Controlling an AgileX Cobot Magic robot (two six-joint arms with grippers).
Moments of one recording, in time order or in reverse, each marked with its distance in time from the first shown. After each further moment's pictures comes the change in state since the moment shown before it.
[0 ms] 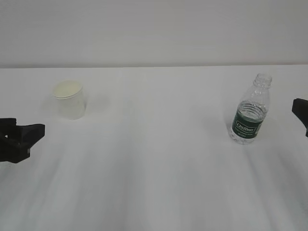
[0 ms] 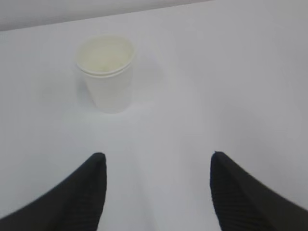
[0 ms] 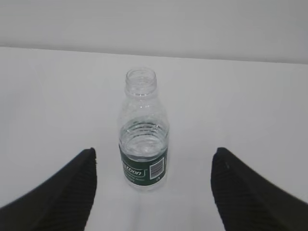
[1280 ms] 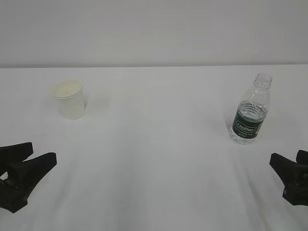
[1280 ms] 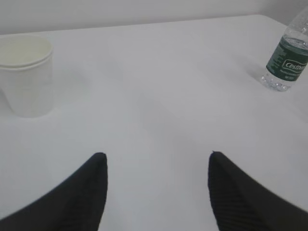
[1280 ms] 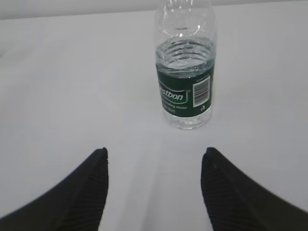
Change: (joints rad) left arm -0.004 0.099 0.260 0.281 -0.566 -0.198; right arm 0.011 0.487 0.321 -0.151 -0.797 0.192
